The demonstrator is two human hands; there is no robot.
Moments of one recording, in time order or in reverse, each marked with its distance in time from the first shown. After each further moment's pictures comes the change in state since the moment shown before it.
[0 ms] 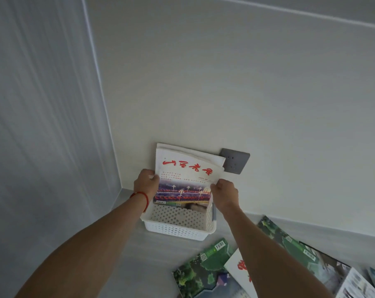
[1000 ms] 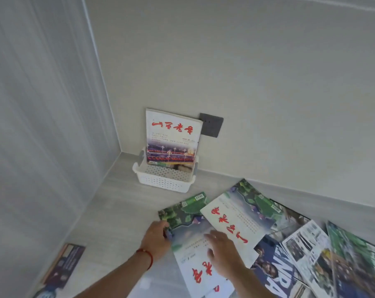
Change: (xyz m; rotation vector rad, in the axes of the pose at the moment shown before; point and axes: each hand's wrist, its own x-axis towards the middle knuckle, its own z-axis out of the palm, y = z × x) left_hand -0.277 -0.120 0.061 0.318 -0.378 0.010; right_hand -0.212 0.227 -0.040 -0.586 -0.442 -0.410
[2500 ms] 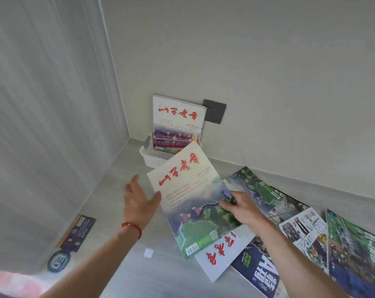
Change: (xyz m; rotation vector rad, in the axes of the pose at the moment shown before) left_hand -0.056 0.036 -0.057 -0.139 0.556 -0.083; right_hand -0.013 0.009 -0.116 0.658 0.014 0.150
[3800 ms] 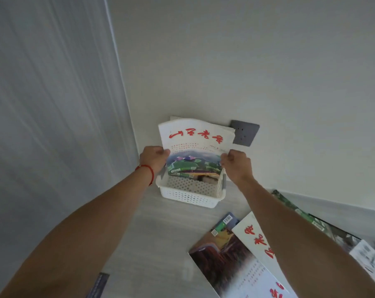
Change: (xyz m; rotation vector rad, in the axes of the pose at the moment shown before) left_hand 0.261 0.078 -0.008 -0.124 -0.174 0.002; right_hand 0.203 -0.156 0.026 -0.076 0.434 -0.026
